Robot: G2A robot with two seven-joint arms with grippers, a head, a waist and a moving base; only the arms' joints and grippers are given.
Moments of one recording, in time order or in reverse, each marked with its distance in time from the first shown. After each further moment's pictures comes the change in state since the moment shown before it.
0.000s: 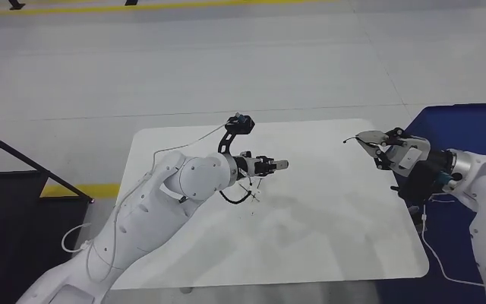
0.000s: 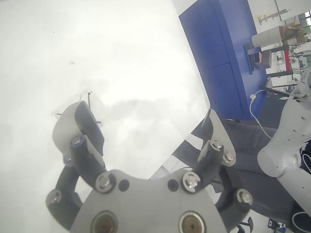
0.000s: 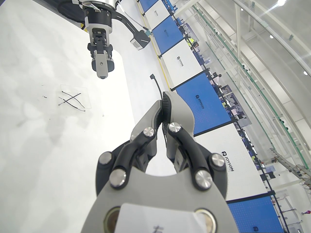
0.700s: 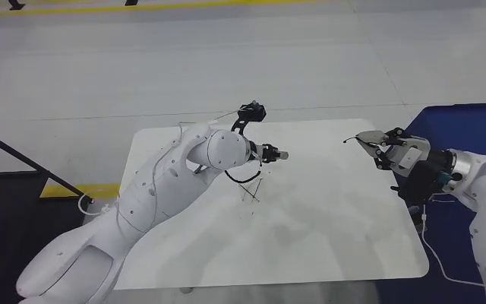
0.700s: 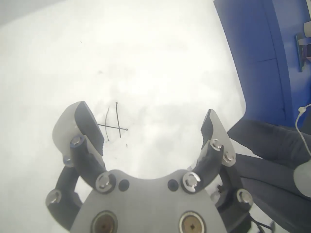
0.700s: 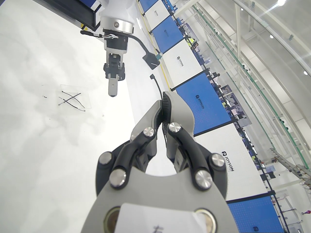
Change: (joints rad) left arm -0.263 -0.140 0.183 0.393 -0.027 -0.030 -0.129; right arm 0.000 0.000 0.000 0.000 0.000 0.000 0.000
